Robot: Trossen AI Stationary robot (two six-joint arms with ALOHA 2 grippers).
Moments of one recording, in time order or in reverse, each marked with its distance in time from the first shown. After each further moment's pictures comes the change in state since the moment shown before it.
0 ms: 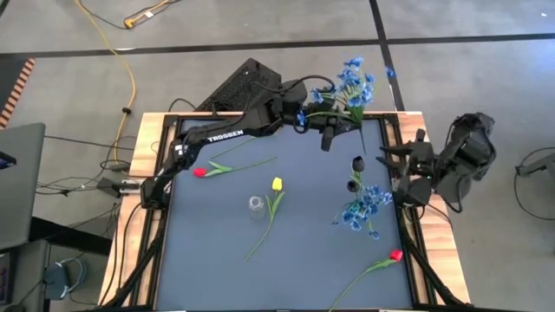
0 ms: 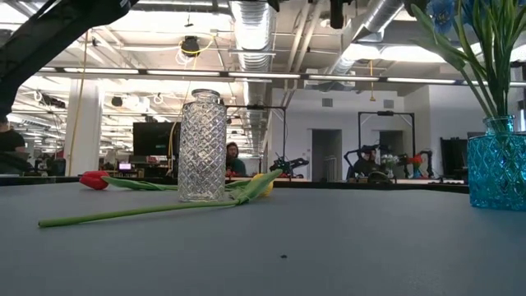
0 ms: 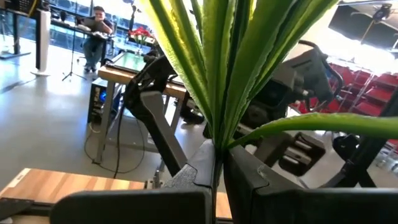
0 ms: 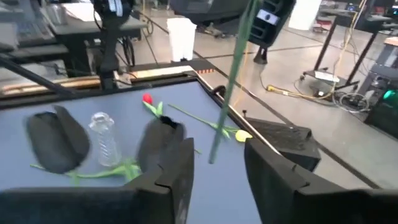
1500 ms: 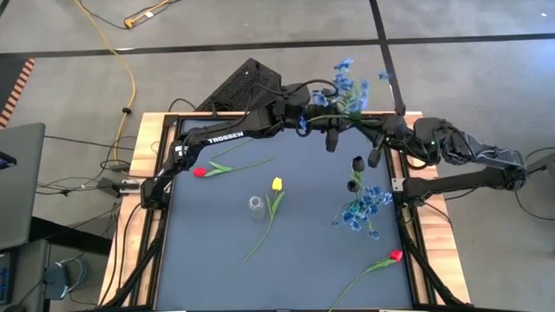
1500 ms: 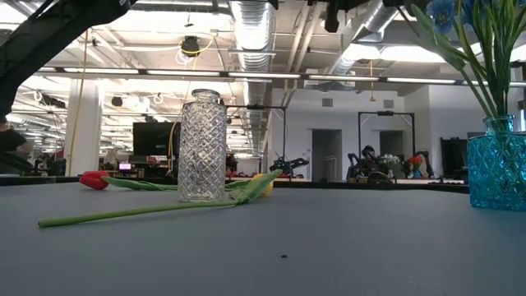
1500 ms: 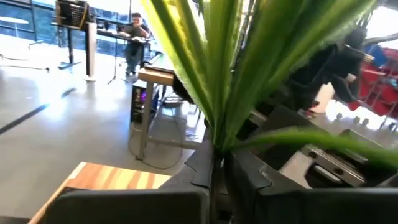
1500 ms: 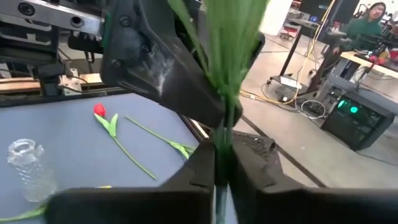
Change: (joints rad) left arm -0.020 0.000 -0.001 -0.063 -0.164 0.123; right arm -0.971 0.074 -0.026 0.655 -0.728 -0.791
